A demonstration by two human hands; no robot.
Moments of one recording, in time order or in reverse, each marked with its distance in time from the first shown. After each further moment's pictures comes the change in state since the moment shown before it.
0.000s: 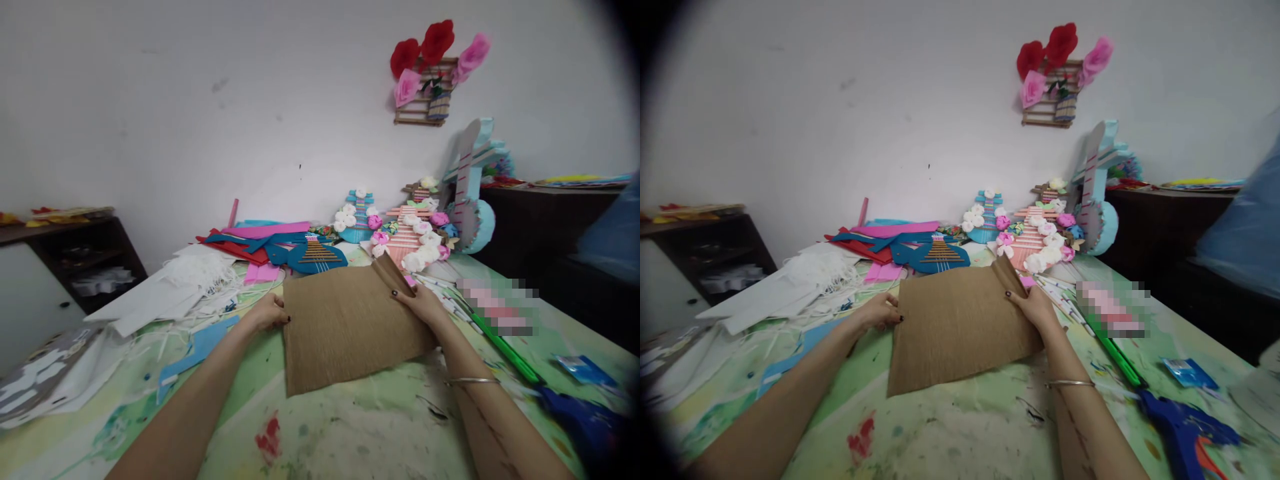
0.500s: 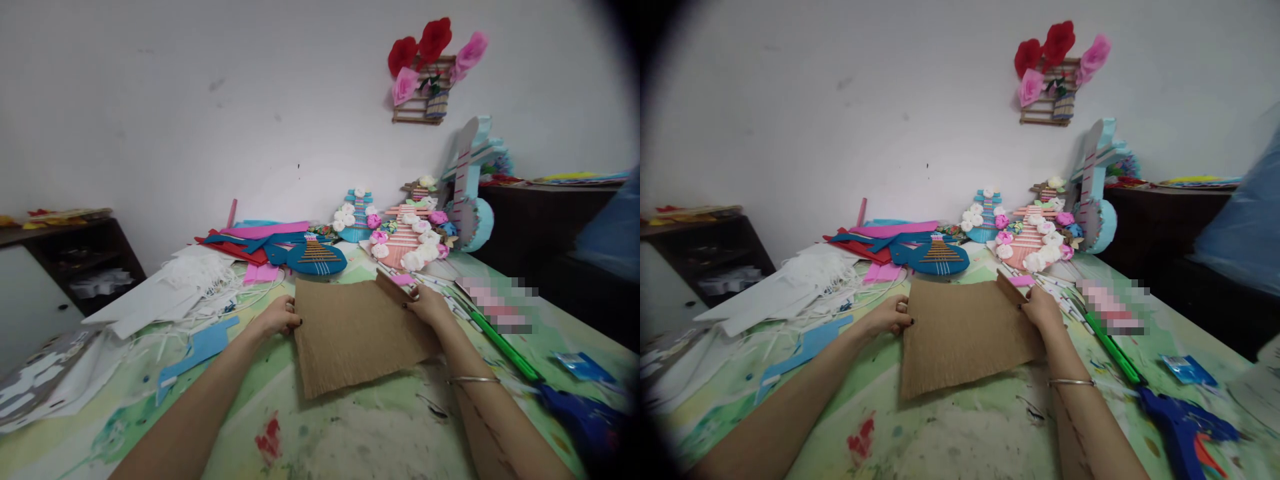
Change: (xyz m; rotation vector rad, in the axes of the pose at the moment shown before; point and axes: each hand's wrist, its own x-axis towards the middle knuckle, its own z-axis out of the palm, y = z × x) left_hand -0.012 0.009 0.020 -0.271 -0.192 0.124; right_hand -0.005 0.007 -0.008 -0.134 -0.037 0.033
